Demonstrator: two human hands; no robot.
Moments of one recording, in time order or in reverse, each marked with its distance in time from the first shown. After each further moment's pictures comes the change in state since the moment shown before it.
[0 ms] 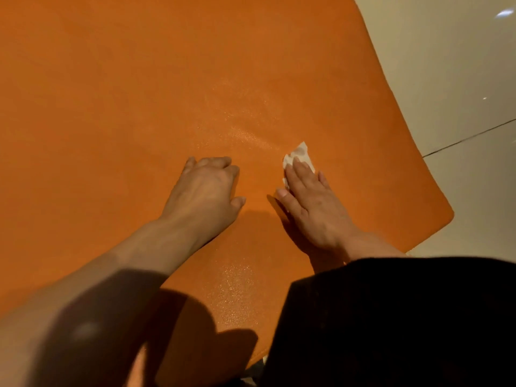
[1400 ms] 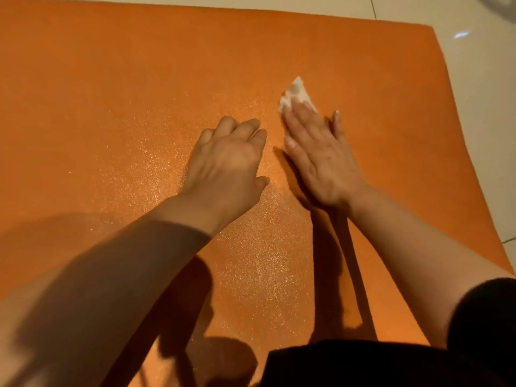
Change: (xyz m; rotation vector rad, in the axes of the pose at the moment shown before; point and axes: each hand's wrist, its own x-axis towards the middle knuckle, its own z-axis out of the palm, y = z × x) left_hand 0.131 -0.066 -0.036 0.053 0.283 -0.020; right_hand 0.212 -0.018 -0.065 -0.141 0.279 -0.345
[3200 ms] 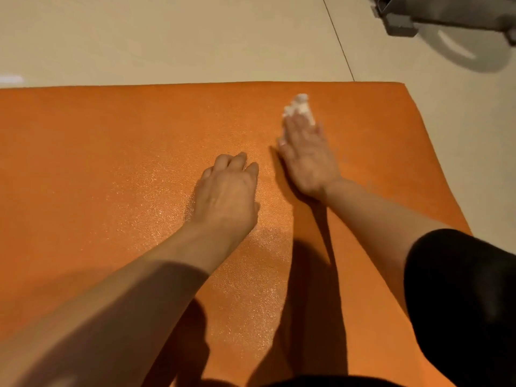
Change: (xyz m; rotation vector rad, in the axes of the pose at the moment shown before) left_hand 0.035 0.004 -0.017 0.044 -0.099 -0.141; right_hand 0.079 0.017 -0.020 -0.007 0.018 0.174
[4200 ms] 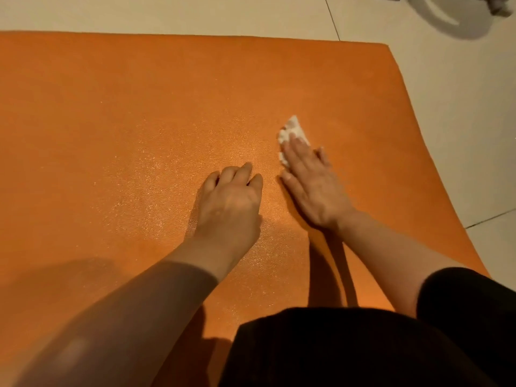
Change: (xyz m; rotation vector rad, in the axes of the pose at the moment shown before) left_hand -0.086 0.037 0.024 -0.050 -0.085 0.060; right_hand -0.135 0.017 0.022 0.001 -0.042 -0.126
